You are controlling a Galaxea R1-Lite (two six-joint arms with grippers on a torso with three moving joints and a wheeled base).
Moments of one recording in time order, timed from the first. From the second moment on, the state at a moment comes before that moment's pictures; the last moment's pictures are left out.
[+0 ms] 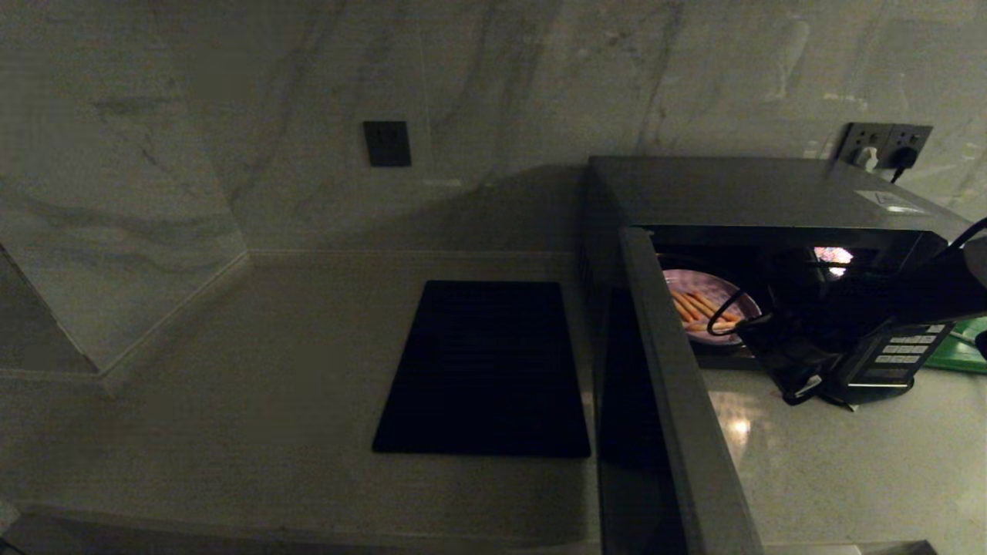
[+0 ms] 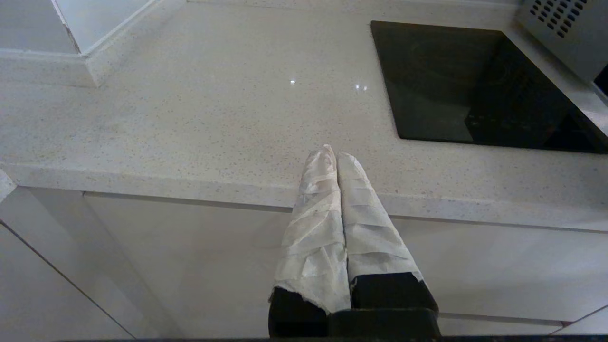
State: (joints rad) left arm 0.00 0.00 0.00 -0.01 0.02 -0.07; right arm 0.00 2.15 -1.39 0.18 -0.23 1.20
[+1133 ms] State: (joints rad) left arm 0.00 0.00 0.00 -0.01 0.02 -0.07; right arm 0.00 2.14 -1.39 0.19 -0.23 1.20
